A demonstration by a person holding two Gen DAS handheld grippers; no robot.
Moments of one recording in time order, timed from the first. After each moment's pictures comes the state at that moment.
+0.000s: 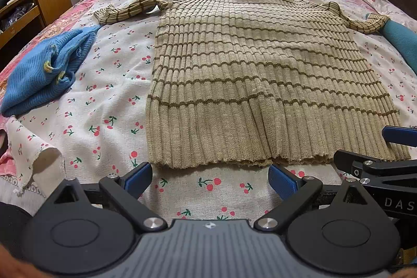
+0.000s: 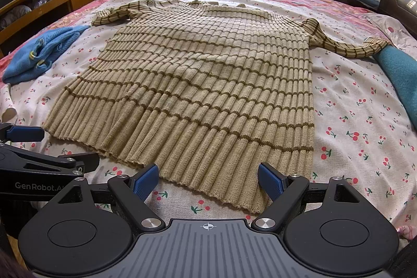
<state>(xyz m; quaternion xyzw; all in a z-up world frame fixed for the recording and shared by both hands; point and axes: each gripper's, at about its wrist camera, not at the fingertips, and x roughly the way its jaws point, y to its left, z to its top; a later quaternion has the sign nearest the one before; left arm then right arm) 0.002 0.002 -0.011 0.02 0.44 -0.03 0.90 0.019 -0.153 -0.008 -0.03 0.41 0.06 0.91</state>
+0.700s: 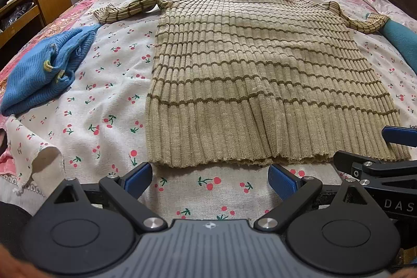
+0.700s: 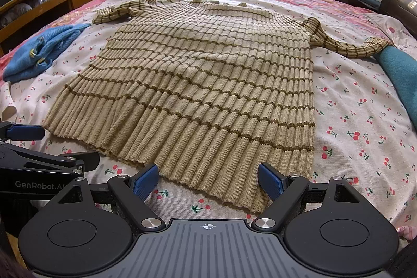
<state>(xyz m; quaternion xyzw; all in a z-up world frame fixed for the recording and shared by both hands) 0.001 0.002 -0.011 0.02 0.44 -0.03 0.90 0.018 -0.153 -0.010 -0.04 0.41 0.07 0.91</state>
